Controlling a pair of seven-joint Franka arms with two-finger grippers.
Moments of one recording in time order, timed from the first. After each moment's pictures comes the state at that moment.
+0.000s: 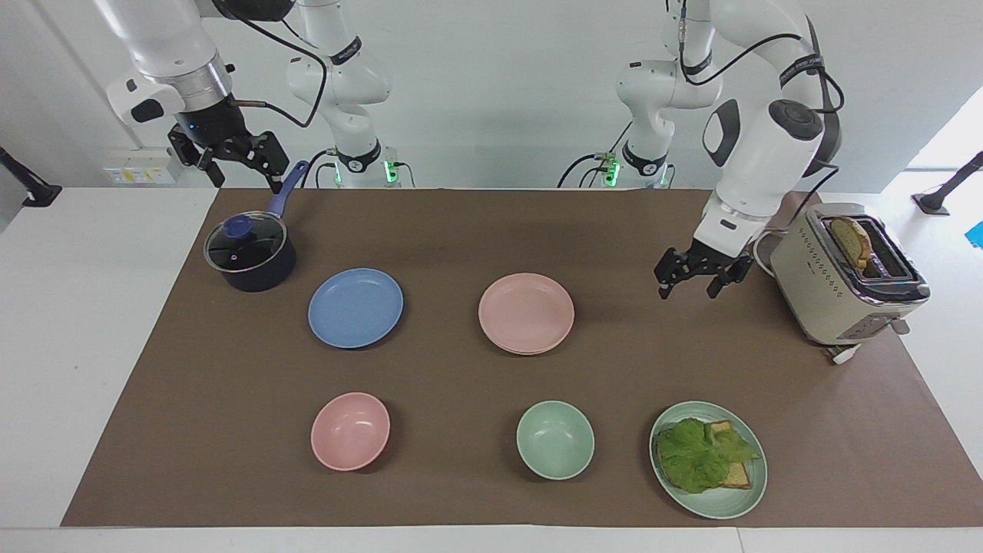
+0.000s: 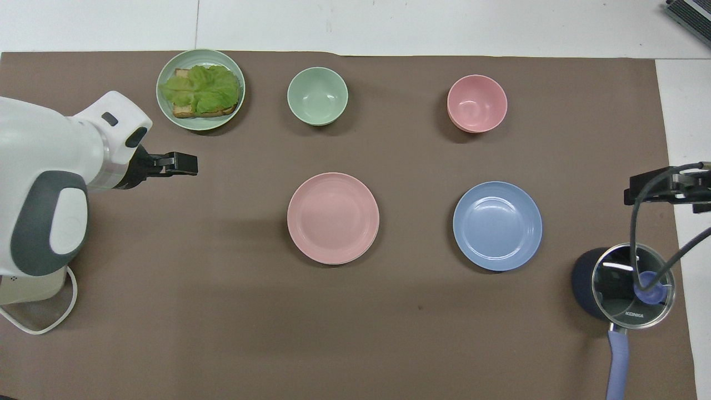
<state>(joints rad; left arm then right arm) -0.10 0.02 -0.07 -1.90 -0.10 2.02 -0.13 -0.07 -0.06 0.05 -1.57 -0.01 1.49 0.12</state>
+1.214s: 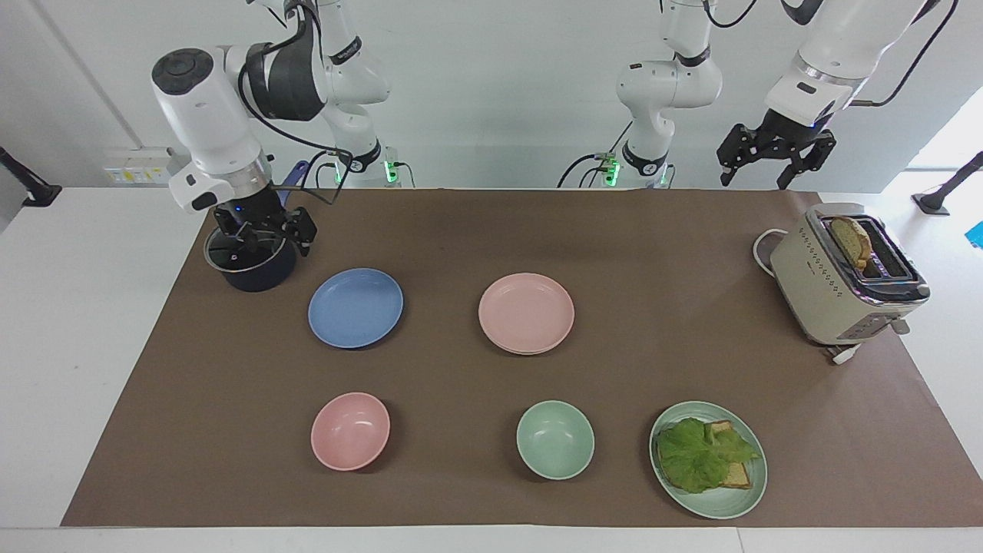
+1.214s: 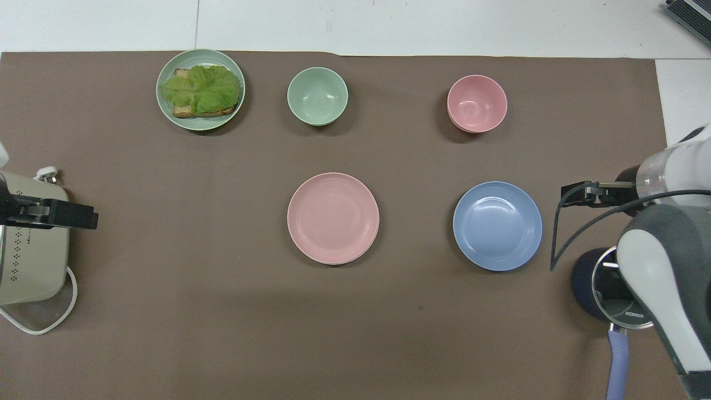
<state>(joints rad) -0.07 -0.16 -0.03 -1.70 -0.03 1.54 0.02 -0.07 -0.06 0.06 -2.00 -0.01 1.96 0.10</state>
